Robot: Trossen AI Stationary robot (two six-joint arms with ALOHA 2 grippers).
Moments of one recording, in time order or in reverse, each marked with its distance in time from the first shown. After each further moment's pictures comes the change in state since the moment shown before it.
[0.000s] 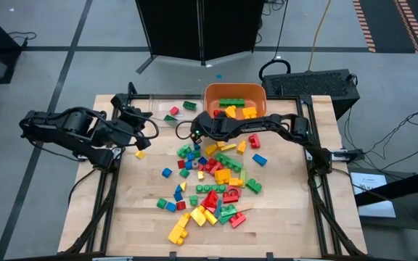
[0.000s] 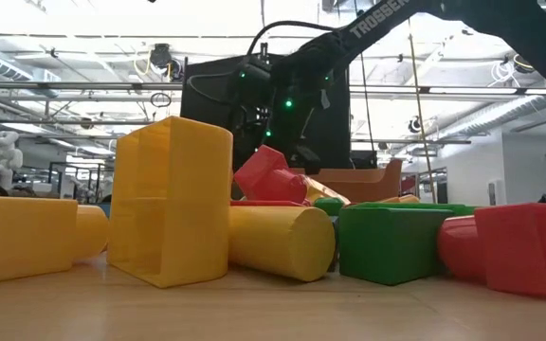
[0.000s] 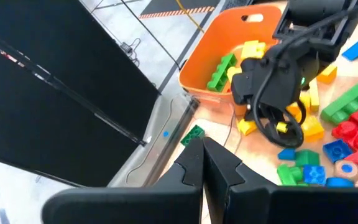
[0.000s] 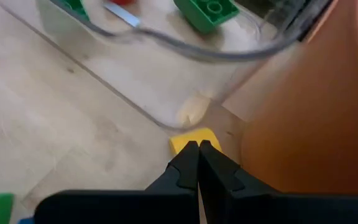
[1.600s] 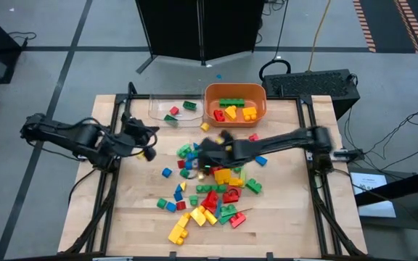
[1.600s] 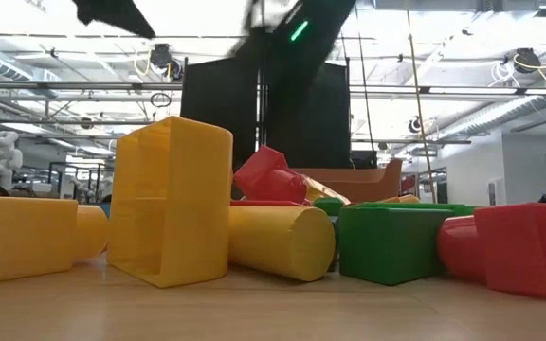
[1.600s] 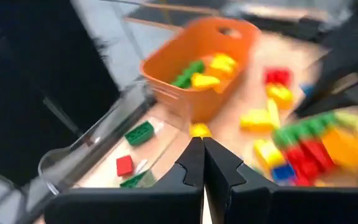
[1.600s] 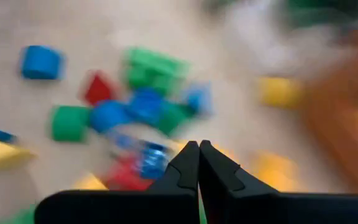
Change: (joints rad) left arm -0.034 -0.184 -0.470 0.446 0.019 -0.220; right arm 0.325 -0.273 0.000 -0.364 0.050 0.000
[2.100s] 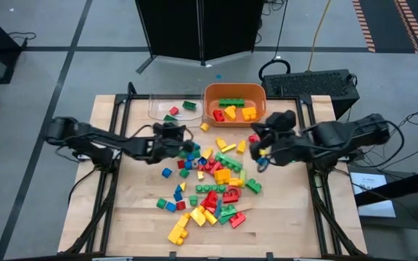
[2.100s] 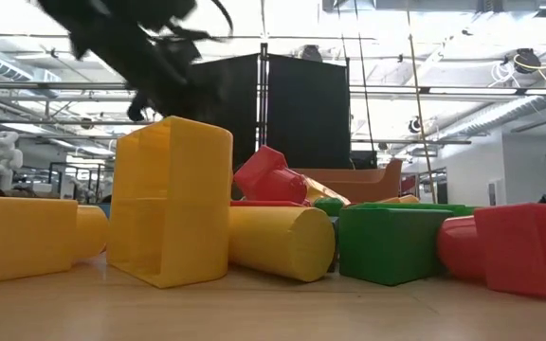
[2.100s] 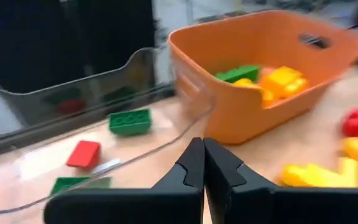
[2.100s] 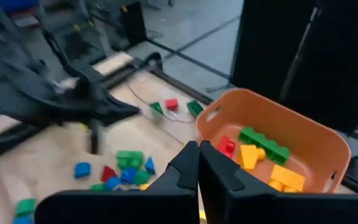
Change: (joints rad) left arm 0.214 0.547 -0.231 0.824 -0.117 -0.172; right arm 0.215 -0.586 0.002 -0.323 0.357 0.278
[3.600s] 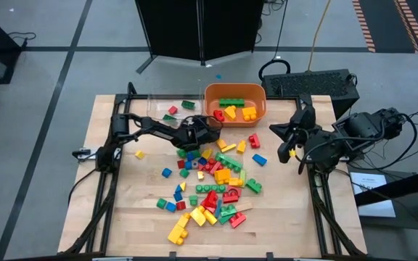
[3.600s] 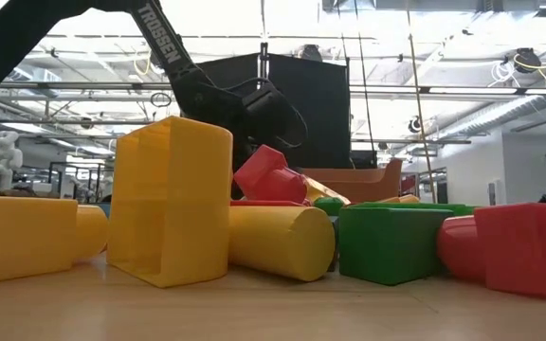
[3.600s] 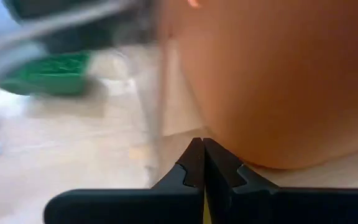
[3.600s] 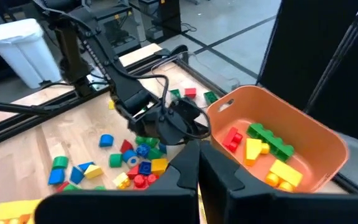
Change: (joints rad) left arm 0.242 0.670 0.424 0.025 0.142 -0.183; right arm 0.105 -0.165 -0.001 -0.121 -0.082 -0.063
